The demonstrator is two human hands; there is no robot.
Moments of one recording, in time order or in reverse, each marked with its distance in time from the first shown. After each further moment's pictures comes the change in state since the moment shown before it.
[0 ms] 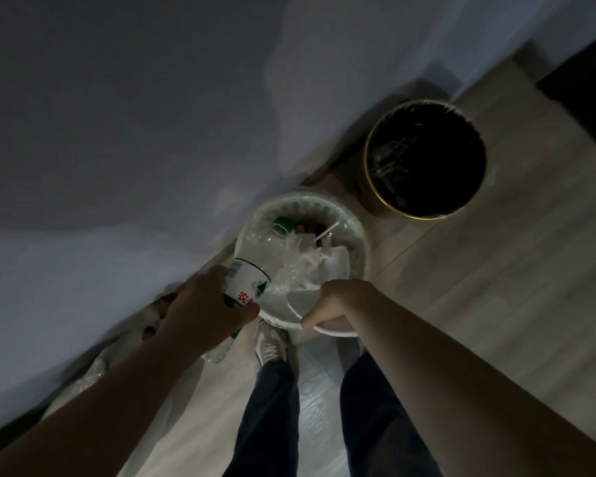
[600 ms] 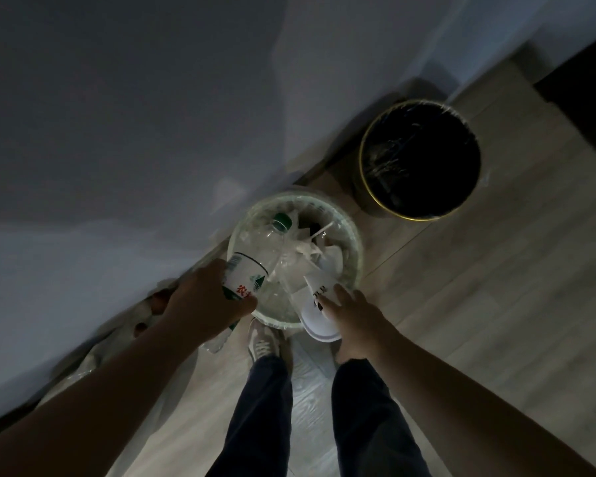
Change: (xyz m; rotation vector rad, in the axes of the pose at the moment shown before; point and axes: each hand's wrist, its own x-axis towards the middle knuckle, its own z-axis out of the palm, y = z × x) left_hand 0.011 0.013 0.005 0.014 -0.012 0.001; right_hand -0.005 0.054 0.054 -0.305 0.328 -0.226
